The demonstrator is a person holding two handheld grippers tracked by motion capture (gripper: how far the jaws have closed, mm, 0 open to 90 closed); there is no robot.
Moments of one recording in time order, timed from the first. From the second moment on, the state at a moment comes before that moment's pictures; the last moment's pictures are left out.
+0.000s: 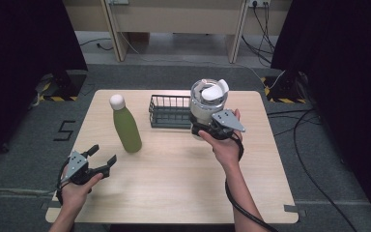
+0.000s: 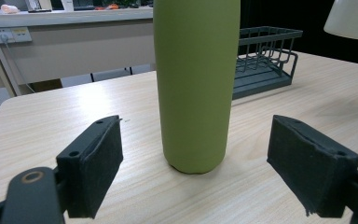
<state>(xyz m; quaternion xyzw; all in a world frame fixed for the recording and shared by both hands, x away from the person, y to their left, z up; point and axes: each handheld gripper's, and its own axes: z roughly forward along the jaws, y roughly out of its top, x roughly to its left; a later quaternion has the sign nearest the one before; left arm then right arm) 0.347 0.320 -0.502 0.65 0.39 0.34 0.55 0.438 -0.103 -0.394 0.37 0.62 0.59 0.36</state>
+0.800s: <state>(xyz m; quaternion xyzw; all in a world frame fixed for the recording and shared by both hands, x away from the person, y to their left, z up) 0.347 0.321 -0.503 0.65 0.40 0.34 0.55 0.469 -0.094 -0.381 0.37 0.62 0.59 0.37</state>
